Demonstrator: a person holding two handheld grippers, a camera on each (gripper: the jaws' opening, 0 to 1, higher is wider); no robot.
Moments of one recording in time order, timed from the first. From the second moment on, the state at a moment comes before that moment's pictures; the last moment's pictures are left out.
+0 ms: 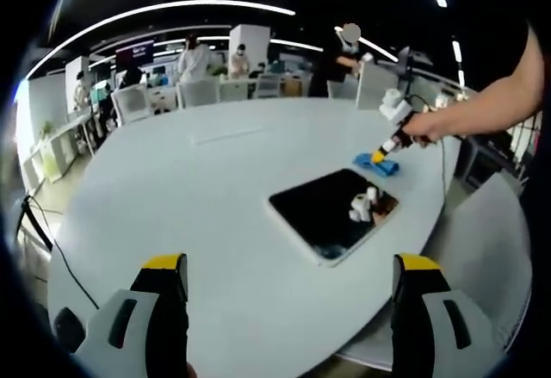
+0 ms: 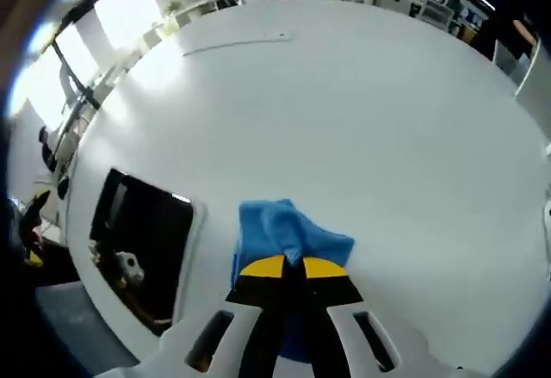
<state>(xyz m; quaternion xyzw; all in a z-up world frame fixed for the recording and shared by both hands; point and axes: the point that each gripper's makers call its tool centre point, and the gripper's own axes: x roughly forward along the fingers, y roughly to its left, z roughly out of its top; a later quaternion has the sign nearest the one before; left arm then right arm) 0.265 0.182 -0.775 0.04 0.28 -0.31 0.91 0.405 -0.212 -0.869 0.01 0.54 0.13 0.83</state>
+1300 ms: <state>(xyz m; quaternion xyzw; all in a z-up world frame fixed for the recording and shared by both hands) 0.252 0.202 -0.765 0.03 0.24 -0.29 0.93 0.270 -0.206 -0.795 -0.05 0.28 0.29 0.91</state>
